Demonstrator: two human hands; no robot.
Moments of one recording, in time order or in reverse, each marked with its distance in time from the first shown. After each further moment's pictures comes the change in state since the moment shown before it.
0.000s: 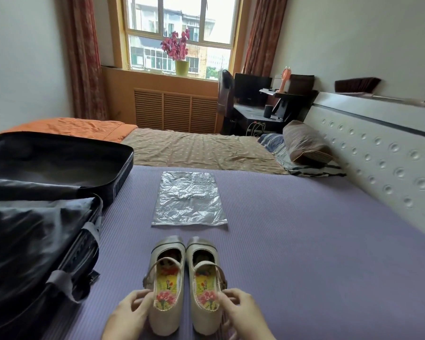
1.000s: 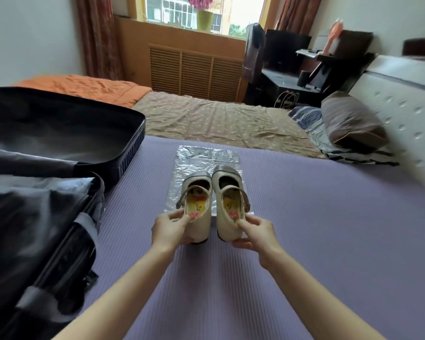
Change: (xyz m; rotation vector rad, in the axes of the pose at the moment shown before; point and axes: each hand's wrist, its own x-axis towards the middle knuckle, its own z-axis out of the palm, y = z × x) left_hand 0.160 0.081 0.055 -0.341 -0.023 0.016; right_hand 0.161 -0.089 -0.005 0.378 0.054 -0.037
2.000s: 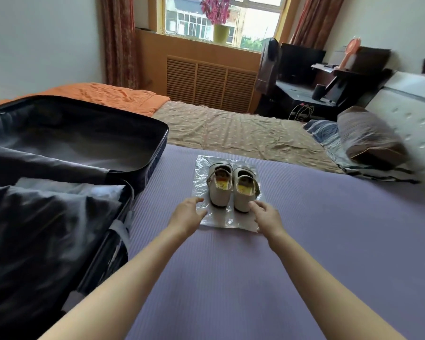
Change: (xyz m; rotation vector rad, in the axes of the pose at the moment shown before) left_hand 0.049 0.036 -0.029 0.774 -0.156 0.331; right_hand 0.045 -0.032 0.040 -0.345 0.083 -0.151
